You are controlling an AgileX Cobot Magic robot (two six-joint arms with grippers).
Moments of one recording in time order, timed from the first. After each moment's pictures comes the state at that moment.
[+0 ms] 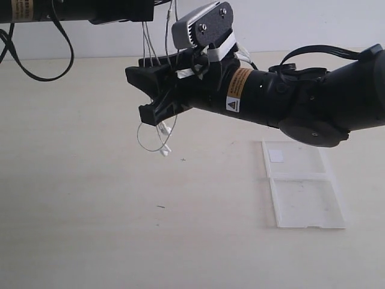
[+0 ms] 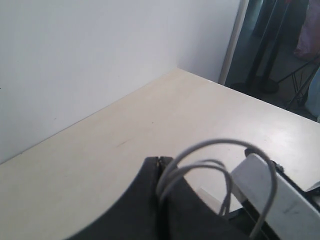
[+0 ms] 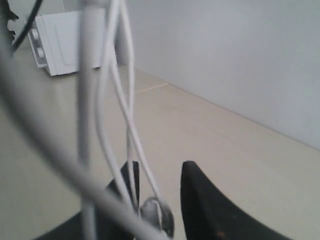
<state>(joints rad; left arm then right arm) -0.36 1.44 -1.03 1.46 -0.46 -1.43 0.62 1.80 -0.85 -0.60 -0.81 0.49</state>
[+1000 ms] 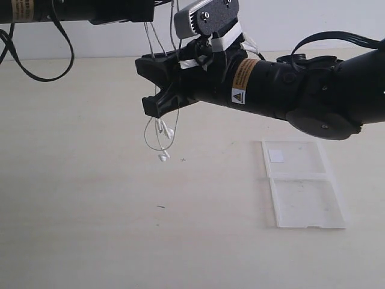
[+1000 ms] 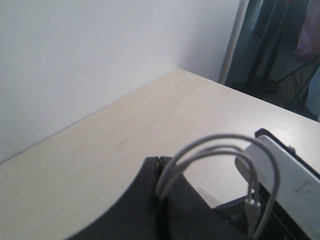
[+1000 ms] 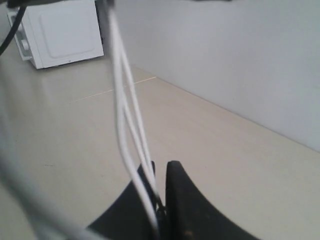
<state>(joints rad) -0.36 1.44 -1.03 1.46 -0.46 -1.43 0.62 1.74 -0.85 -0.60 -0.71 0.51</state>
